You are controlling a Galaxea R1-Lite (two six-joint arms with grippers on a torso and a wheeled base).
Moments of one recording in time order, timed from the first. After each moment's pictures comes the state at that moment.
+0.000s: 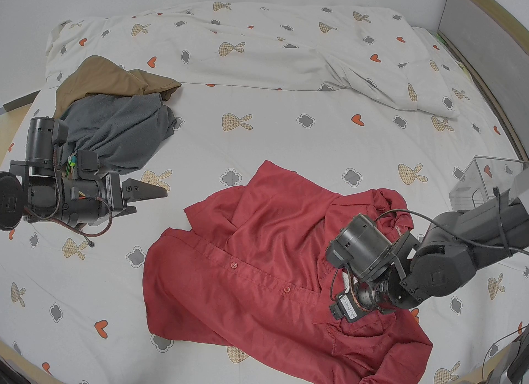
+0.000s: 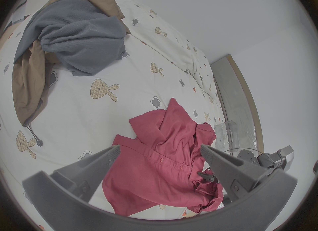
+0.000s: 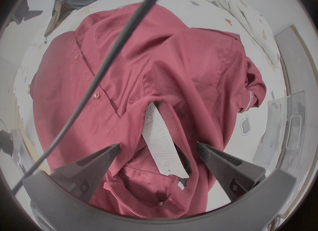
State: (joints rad) left arm -0.09 1.60 -0.98 -0.02 -0.53 -0.34; right arm 0.79 1.92 -1.04 0.32 -0.43 0.29
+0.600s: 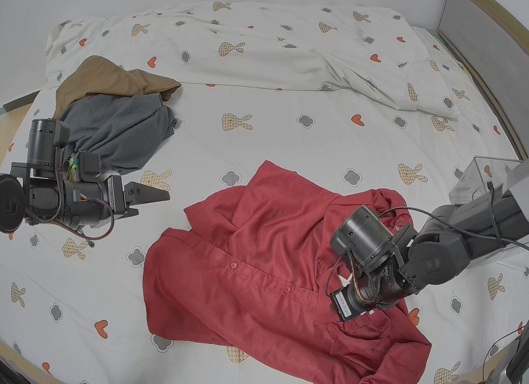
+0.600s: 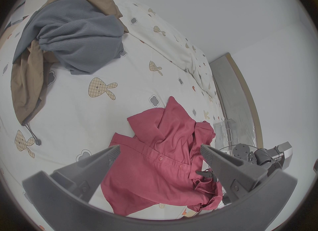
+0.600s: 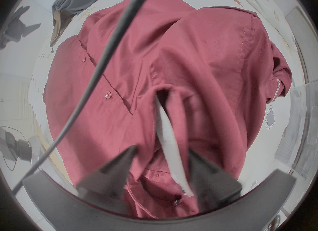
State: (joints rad) left arm -0.11 1.60 -0.97 -0.03 -0.53 -0.33; right arm 0.74 1.95 -1.07 0.32 -0.21 0.32
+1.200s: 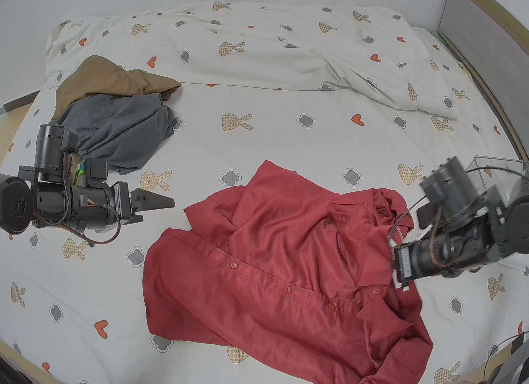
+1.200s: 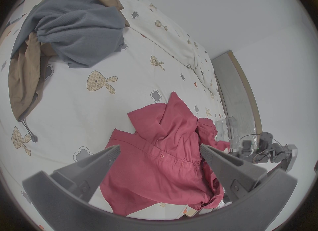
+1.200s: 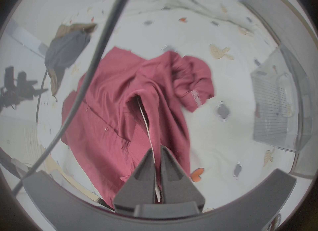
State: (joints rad) left arm -0.11 1.64 -0.96 -0.03 -0.53 -0.33; right arm 0.60 1.62 -0.96 0.32 -0.21 0.44
